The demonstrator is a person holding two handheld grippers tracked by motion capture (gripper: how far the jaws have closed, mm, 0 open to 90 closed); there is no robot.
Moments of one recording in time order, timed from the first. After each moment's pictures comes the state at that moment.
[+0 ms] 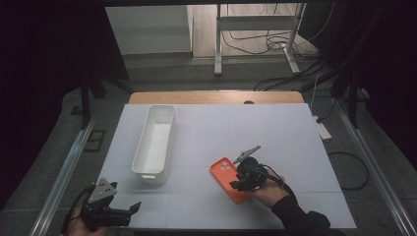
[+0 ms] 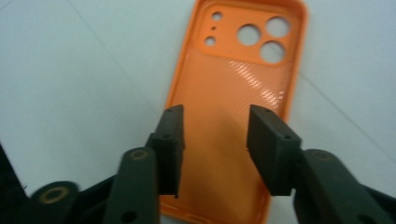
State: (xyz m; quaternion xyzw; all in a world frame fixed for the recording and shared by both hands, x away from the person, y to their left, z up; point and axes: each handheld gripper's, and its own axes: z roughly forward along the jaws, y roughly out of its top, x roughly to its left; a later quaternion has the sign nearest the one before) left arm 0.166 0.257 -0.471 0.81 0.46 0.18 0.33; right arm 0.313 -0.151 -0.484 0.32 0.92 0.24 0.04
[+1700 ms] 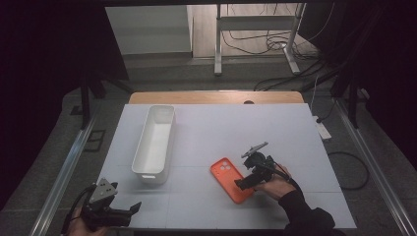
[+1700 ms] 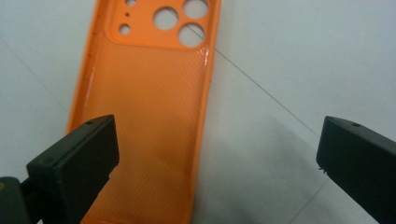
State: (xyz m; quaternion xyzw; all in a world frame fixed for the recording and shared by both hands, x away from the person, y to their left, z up) left arm 0.167 0.256 -0.471 0.81 0.46 0.18 0.32; right arm 0.335 -0.172 -0.500 0.37 0.90 0.22 0.07
